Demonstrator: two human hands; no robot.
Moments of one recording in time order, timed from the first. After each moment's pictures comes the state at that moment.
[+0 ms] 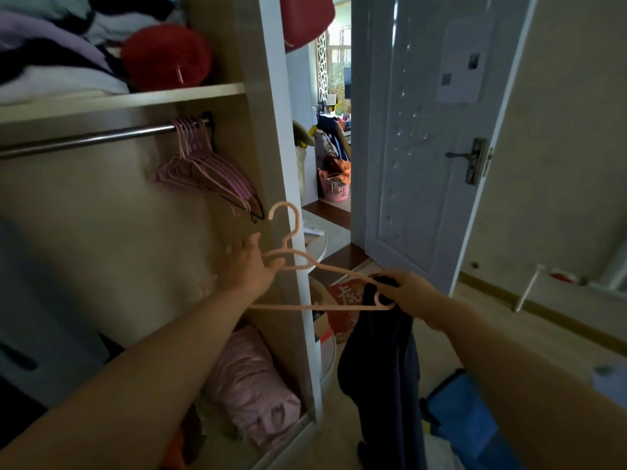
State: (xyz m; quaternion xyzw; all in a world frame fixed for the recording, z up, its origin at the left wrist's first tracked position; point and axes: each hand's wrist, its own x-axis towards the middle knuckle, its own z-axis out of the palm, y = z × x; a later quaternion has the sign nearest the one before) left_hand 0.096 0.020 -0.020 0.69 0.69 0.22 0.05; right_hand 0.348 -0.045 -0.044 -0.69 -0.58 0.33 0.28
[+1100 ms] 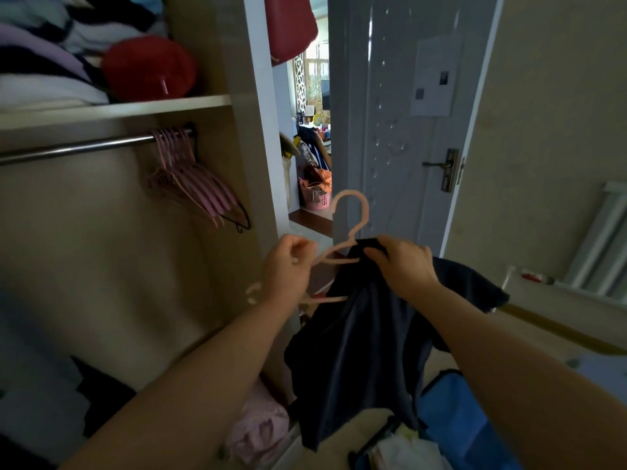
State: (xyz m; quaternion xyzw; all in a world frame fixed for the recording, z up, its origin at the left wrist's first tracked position) left_hand 0.160 0.014 -0.029 0.65 0.46 0.51 0.32; right_hand 0.348 -0.039 -0.008 -0.71 -0.65 -0.02 0.27
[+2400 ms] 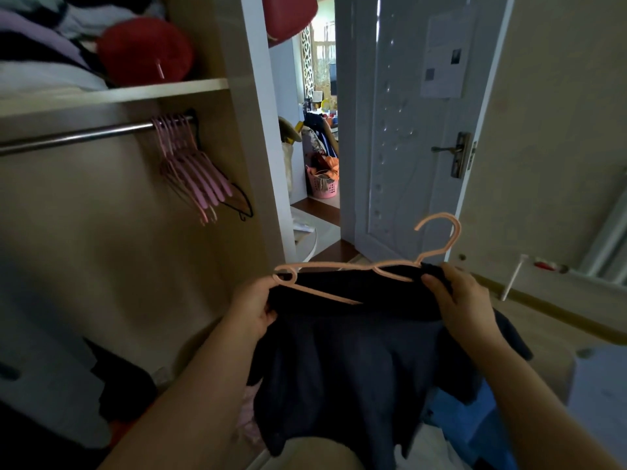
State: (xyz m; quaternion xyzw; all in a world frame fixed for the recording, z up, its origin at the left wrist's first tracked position) left_hand 0.125 -0.010 -0.053 0.28 0.56 0.47 0.62; right_hand 0.392 -0.105 -0.066 -0.72 -0.55 0.06 0.42
